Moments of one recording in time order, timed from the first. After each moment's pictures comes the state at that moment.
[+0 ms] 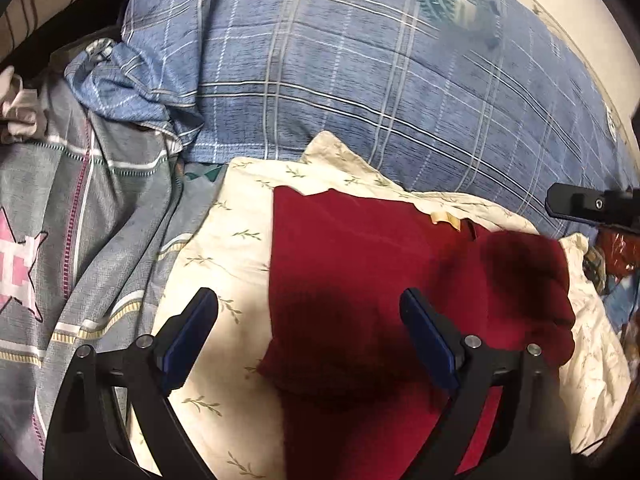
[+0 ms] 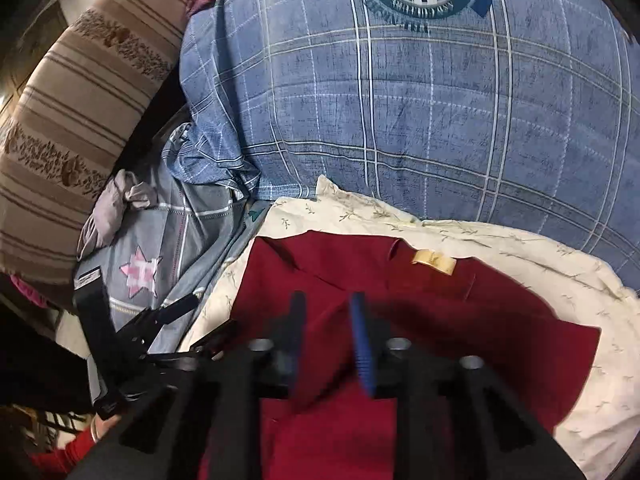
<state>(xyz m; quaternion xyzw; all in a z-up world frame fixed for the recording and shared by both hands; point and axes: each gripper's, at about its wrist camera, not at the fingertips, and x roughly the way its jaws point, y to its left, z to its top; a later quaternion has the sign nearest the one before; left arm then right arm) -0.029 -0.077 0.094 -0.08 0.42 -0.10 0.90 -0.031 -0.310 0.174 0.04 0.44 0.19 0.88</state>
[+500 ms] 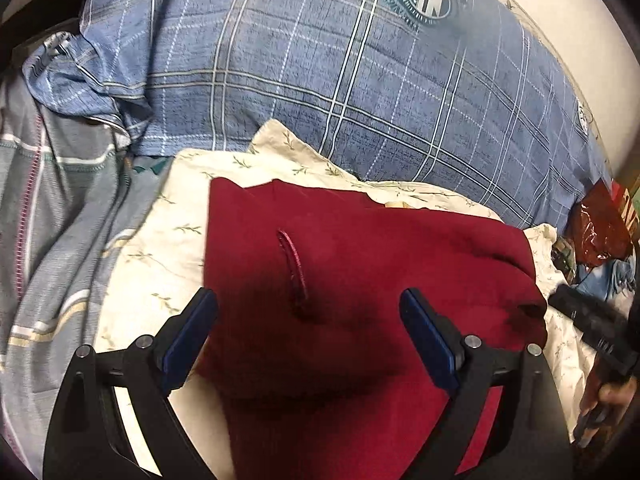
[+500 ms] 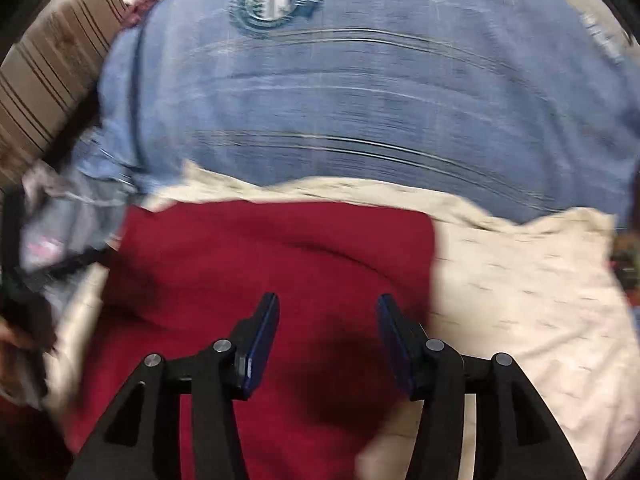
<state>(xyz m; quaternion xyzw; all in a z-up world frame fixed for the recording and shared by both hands) -0.019 -0.106 0.085 -0.10 0.42 -0.17 0.89 -0.126 -0.410 0.125 -0.02 0.38 0.00 0.92</state>
